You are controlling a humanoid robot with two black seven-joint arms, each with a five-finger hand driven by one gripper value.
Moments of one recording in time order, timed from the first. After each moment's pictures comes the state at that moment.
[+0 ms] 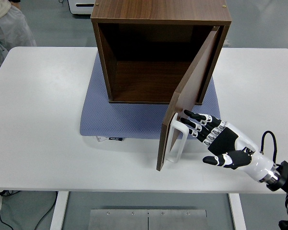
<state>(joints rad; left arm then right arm) 0.16 0.00 -0.17 -0.16 0.09 0.12 -0.04 0.05 -0.44 1.01 1.55 -0.70 0.61 0.38</state>
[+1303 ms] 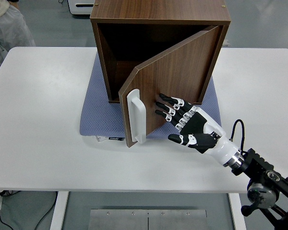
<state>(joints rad) 0.16 0.00 -0.17 -0.16 0.09 0.12 -0.04 0.22 -0.25 0.89 1.44 -0.71 0.44 0.38</state>
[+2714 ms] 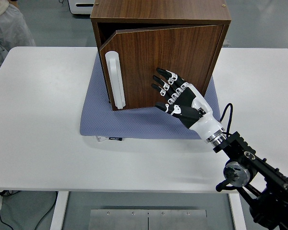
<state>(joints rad) 0.16 0.00 -0.17 -0.16 0.09 0.12 -0.04 0.35 -0.10 0.89 1.32 -0.68 0.24 0.38</state>
